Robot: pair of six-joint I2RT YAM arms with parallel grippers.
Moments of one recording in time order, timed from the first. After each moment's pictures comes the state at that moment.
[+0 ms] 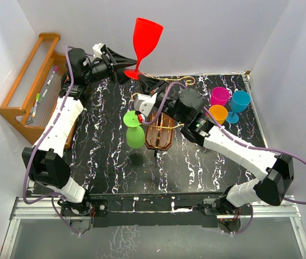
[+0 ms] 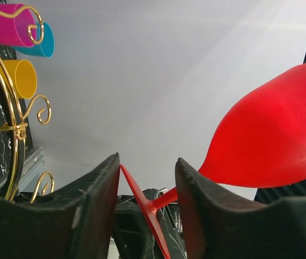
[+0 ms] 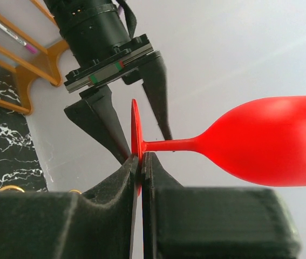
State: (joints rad) left arm -0.22 1.57 1.60 -0.03 0.89 -1.60; right arm 0.84 1.39 1.29 0.36 -0.13 -1.11
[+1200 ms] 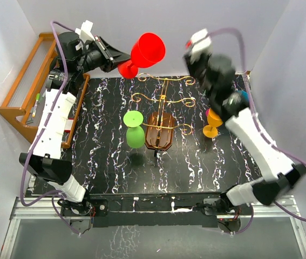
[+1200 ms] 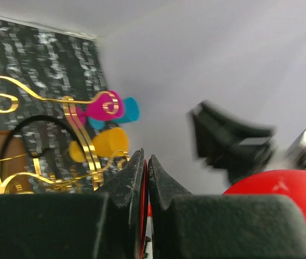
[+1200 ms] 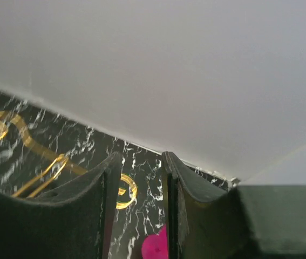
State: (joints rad) left arm -0.22 1.62 1.98 -0.48 0.63 -1.01; right arm 0.60 1.30 1.47 -0.12 0.34 -0.47
